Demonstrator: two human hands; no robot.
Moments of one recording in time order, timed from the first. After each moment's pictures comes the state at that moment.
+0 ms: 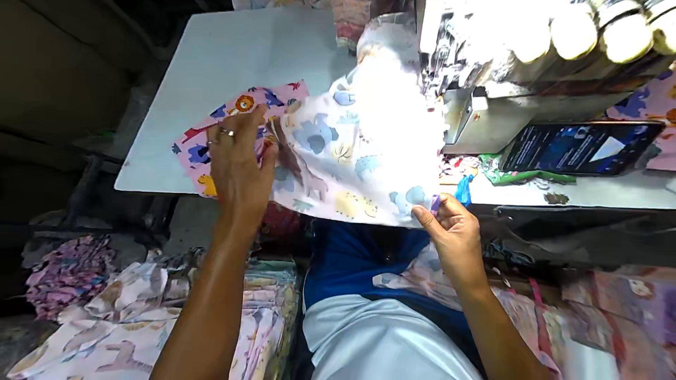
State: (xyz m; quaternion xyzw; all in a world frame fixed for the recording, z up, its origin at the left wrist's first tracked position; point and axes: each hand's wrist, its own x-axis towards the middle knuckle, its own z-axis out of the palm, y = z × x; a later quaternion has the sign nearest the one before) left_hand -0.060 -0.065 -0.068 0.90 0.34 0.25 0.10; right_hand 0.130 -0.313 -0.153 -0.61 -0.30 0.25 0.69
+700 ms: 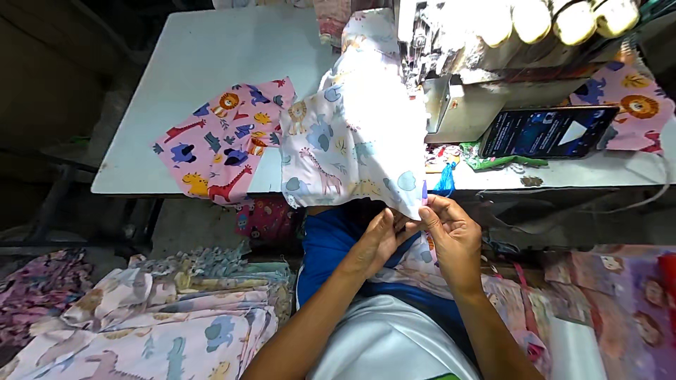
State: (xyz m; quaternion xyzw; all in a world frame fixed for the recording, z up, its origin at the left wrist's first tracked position) left_hand 0.018 -0.237 -0.178 0.33 0.16 0.16 0.92; right_hand 0.119 -0.339 -0.157 -0.61 -0.28 0.20 0.72
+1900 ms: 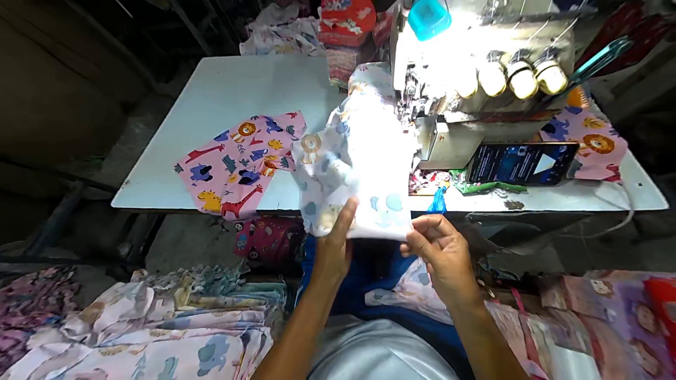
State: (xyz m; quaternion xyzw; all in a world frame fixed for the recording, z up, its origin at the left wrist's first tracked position) left_hand 0.003 -0.216 -0.116 0.44 0.30 0.45 0.72; right_hand 0.121 -0.340 -0.138 -0.45 -0.25 0.35 0.78
